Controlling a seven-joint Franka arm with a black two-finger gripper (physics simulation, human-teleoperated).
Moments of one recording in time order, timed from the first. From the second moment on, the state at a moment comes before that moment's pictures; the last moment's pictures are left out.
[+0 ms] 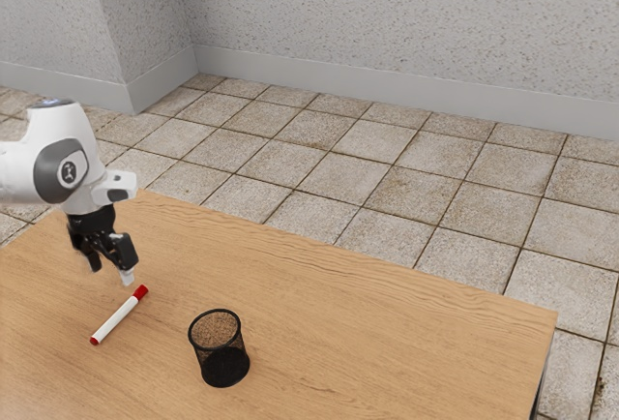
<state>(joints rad) 0.11 -0.02 0.22 -2.35 -0.05 2.22 0.42</state>
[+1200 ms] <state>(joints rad) 0.10 0.21 0.21 -2.32 -0.07 2.45 0.38</state>
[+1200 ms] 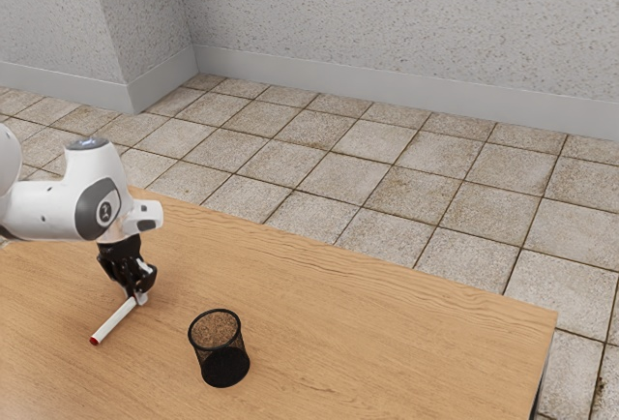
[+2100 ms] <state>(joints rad) -0.10 -0.14 -0.08 -2.16 -0.14 2.03 0.47</state>
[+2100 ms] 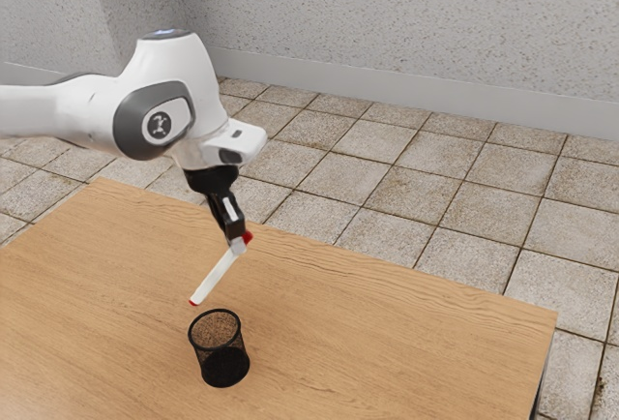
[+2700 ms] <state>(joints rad) -0.10 -0.08 -0.13 -2.15 -0.21 1.93 0.55</state>
